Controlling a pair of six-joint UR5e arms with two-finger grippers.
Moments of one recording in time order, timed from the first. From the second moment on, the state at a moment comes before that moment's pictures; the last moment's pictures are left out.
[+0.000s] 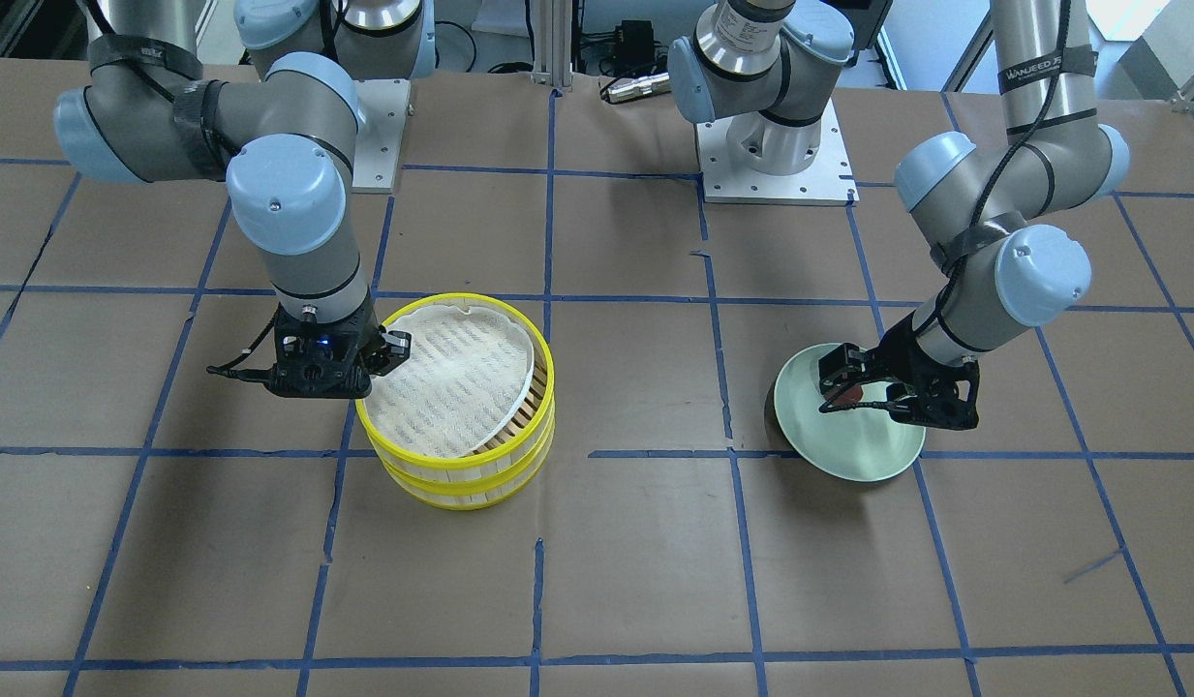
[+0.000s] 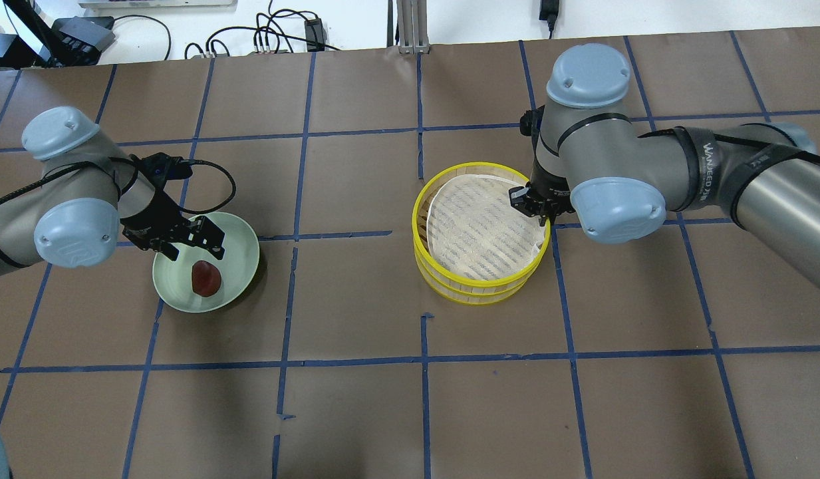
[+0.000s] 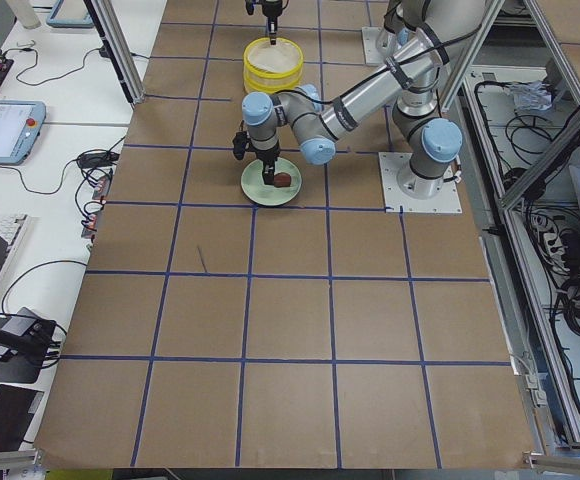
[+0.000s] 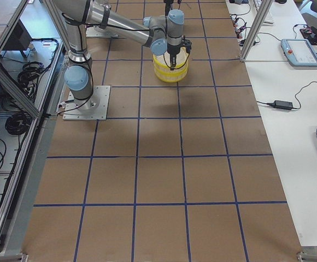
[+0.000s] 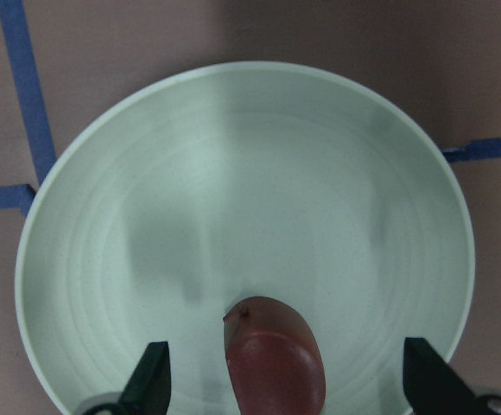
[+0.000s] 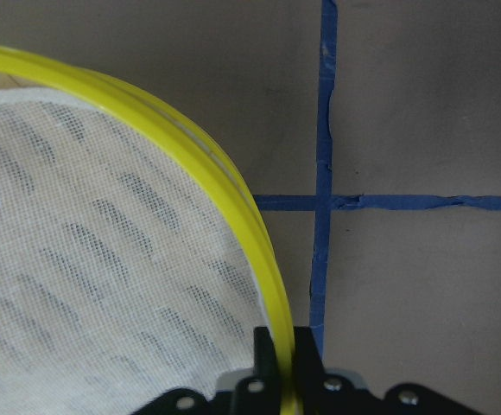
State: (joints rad) left arm -1.23 -1.81 -2.00 -1.04 1.50 0.42; right arm 1.67 -1.36 1.88 -2.09 -1.64 0.08
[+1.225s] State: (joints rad) left arm -1.23 -1.81 -2.00 -1.04 1.50 0.42; right arm 1.67 -1.36 1.88 -2.09 -1.63 0.08
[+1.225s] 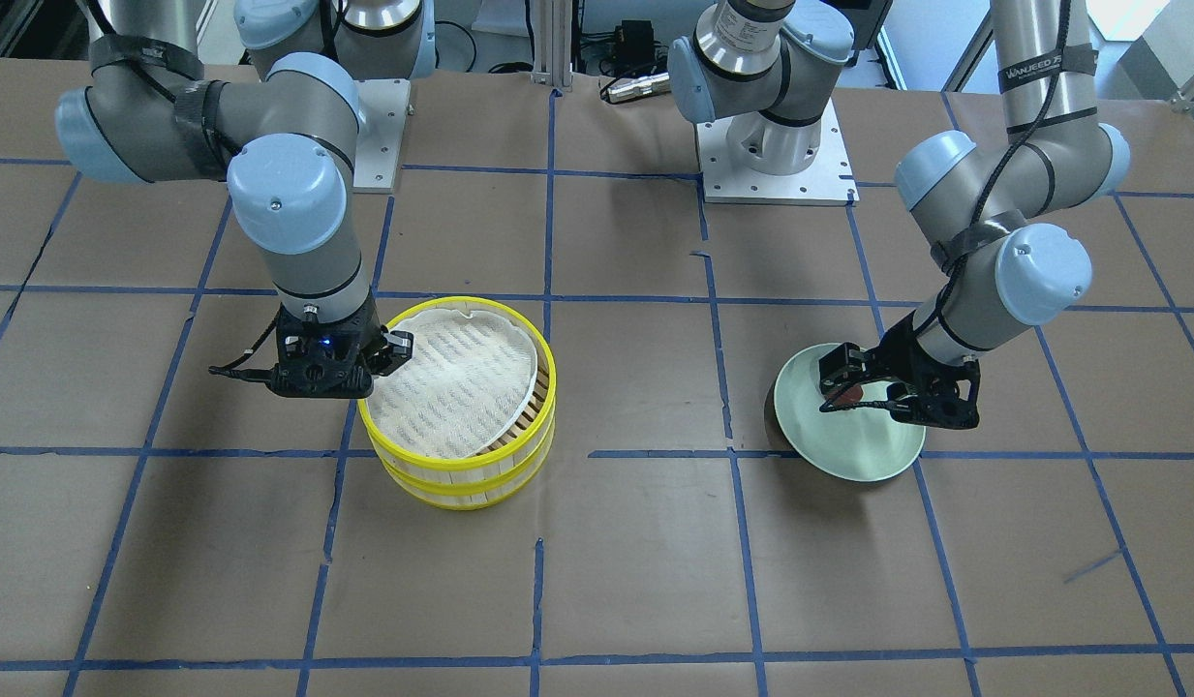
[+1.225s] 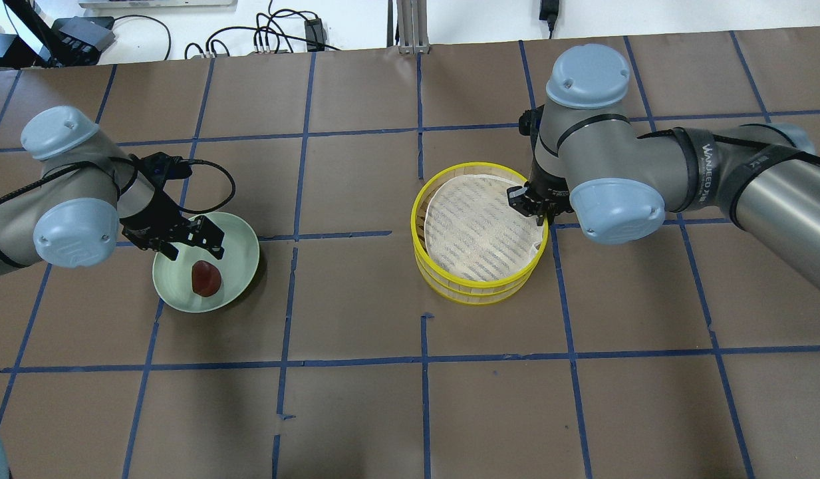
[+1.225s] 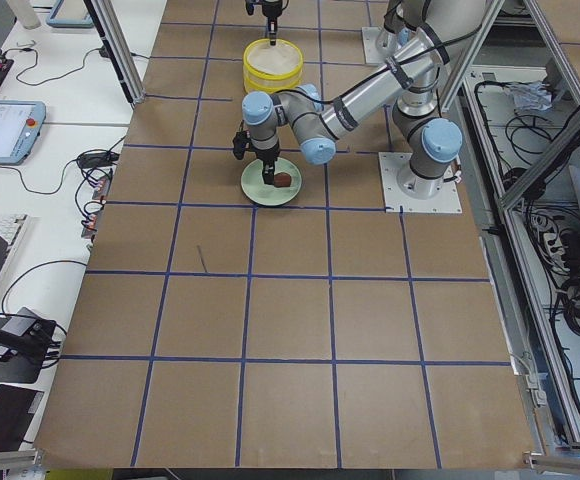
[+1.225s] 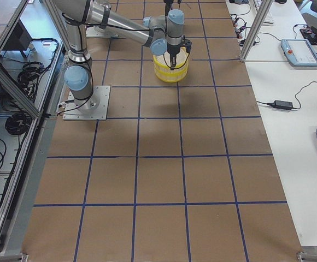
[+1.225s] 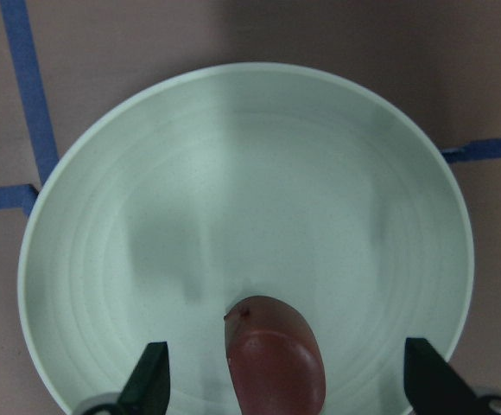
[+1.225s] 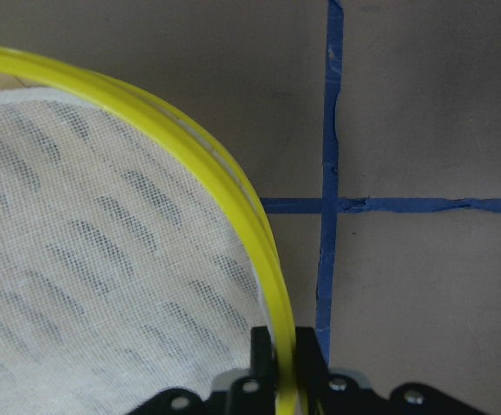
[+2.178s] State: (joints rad) left arm -1.24 -1.81 -2.03 -1.05 1.51 0.38; right arm 1.62 -1.48 1.70 -1.84 -1.61 0.04
